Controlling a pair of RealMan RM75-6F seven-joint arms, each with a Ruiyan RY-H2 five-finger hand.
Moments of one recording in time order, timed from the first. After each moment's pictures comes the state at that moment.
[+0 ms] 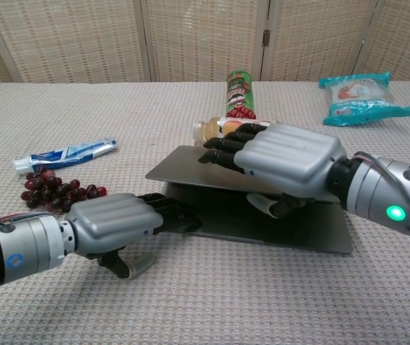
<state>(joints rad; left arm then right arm) -0.70 -1.67 -0.03 -1.41 1.45 0.77 0.39 0.73 -1.57 0.06 -1.66 -1.29 0.96 -0.81</state>
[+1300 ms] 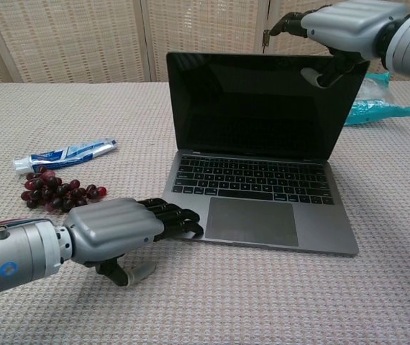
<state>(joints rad) -0.72 -1.65 0.01 -1.47 1.39 0.82 0.45 0.82 -1.38 0.29 -1.60 -0.96 1.01 -0.75</state>
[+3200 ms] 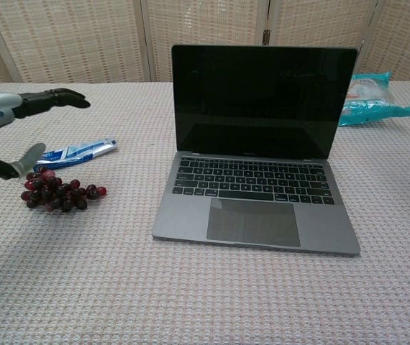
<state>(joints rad) -0.51 -1.25 0.02 -1.72 1.47 1.24 0.14 0.48 -0.96 0.07 -1.89 -1.38 1.31 -0.21</state>
